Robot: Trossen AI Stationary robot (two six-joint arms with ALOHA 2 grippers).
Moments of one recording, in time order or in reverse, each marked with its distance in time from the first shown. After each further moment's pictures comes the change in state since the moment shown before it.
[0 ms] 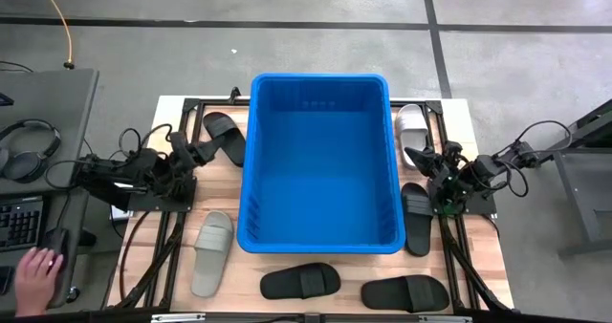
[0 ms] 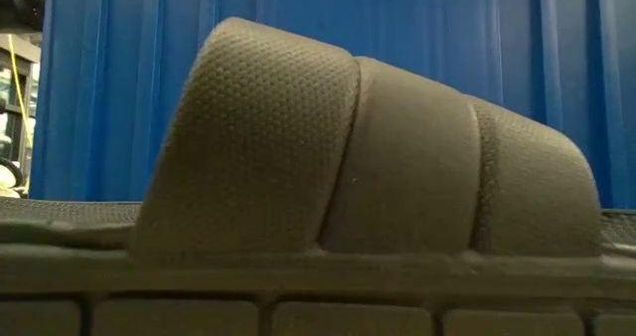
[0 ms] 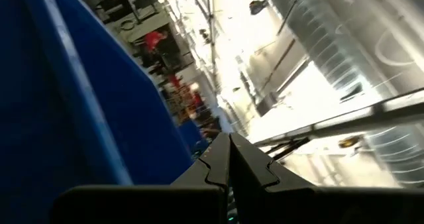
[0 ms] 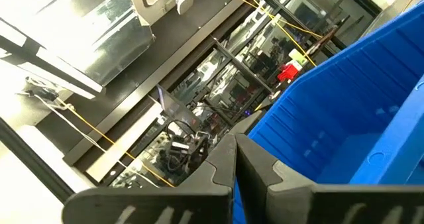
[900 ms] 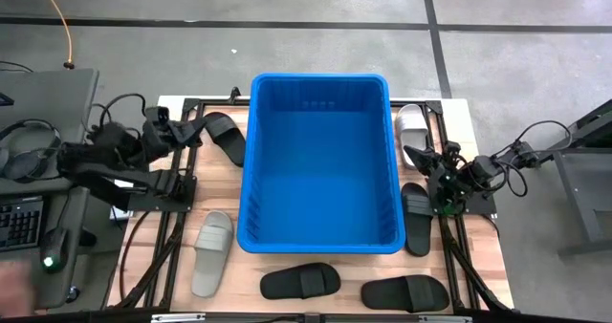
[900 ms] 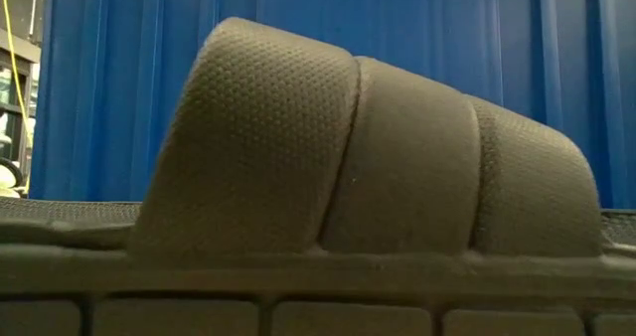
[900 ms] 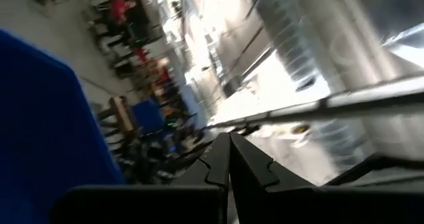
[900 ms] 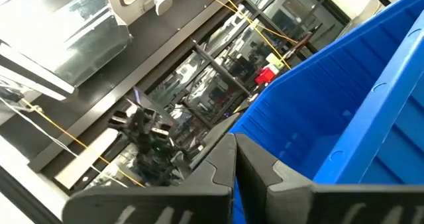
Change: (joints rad) left arm 0.000 0.315 0.547 -0.222 0.145 -0.069; right arm 0.000 0.000 0.002 -0.055 0.082 0.003
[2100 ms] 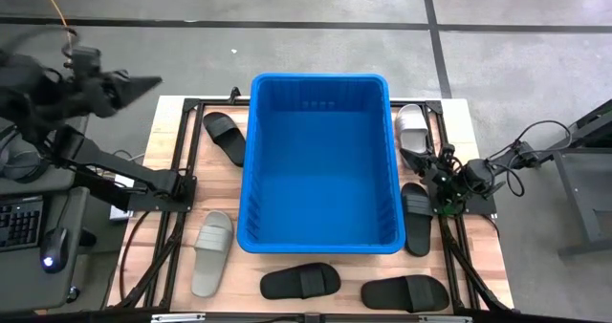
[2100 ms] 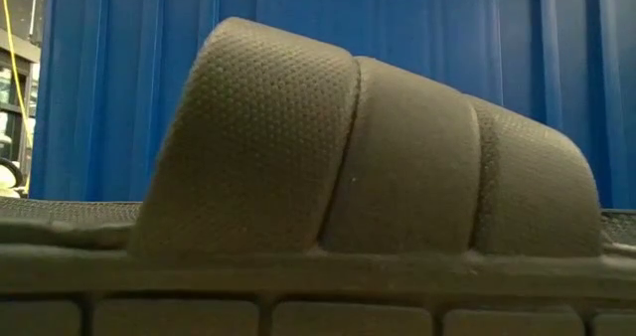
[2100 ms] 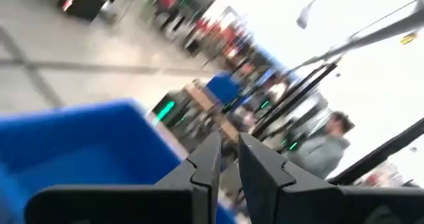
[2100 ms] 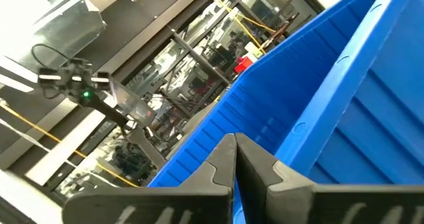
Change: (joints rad) left arm 0.000 0.485 1.192 -1.031 -0.009 0.267; right arm 0.000 0.000 0.000 -0.150 0.061 0.110
